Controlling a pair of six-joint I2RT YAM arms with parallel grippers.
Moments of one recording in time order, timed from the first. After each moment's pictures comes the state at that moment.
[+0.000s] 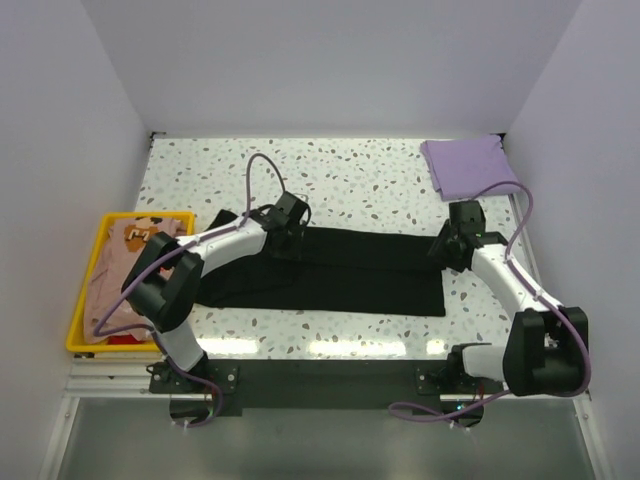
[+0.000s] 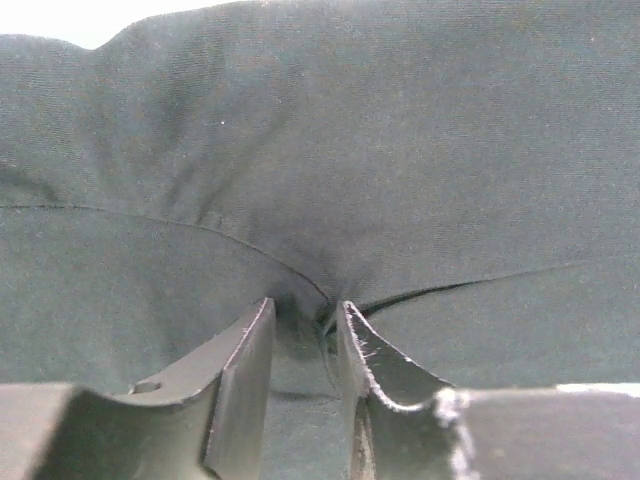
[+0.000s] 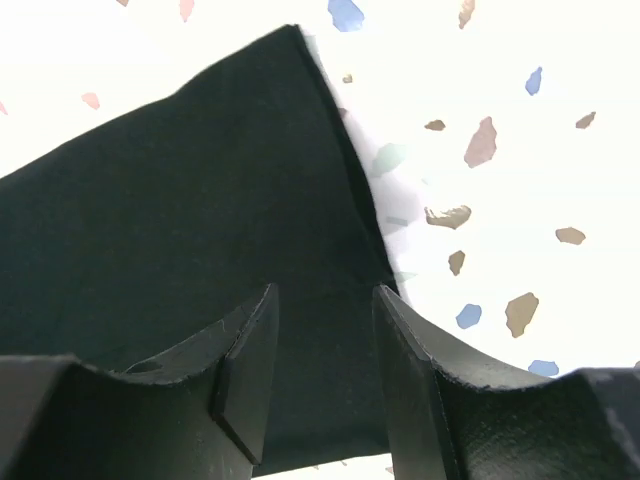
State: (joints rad) left arm -0.61 1.73 1.10 -0.46 -0.14 -0.41; right arm 0.08 1.28 0.78 -0.54 0.18 0.56
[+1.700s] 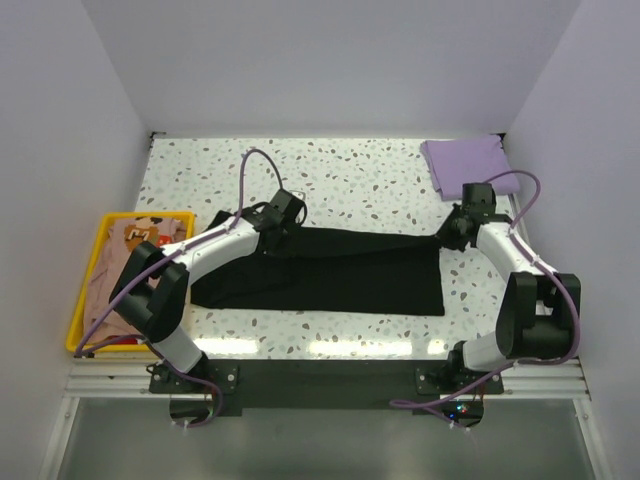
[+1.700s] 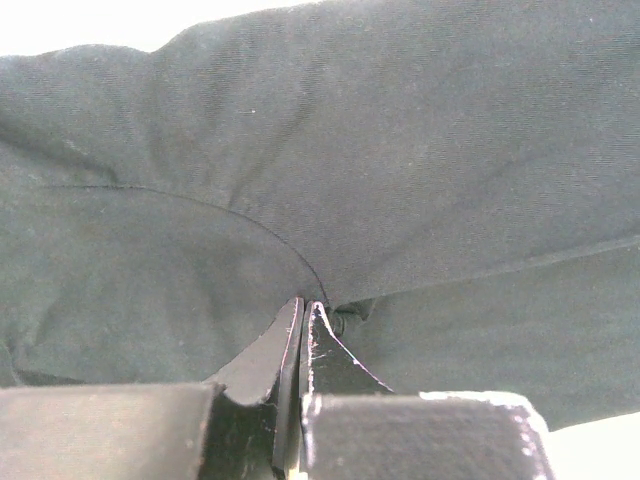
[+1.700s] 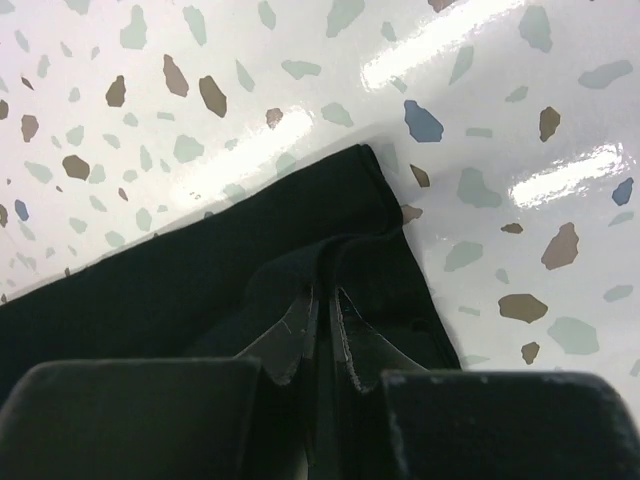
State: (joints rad) left arm -0.62 1.65 1.11 -0.55 -0.18 -0.36; right arm -0.05 1.47 0.92 -0.45 -0.02 0.58
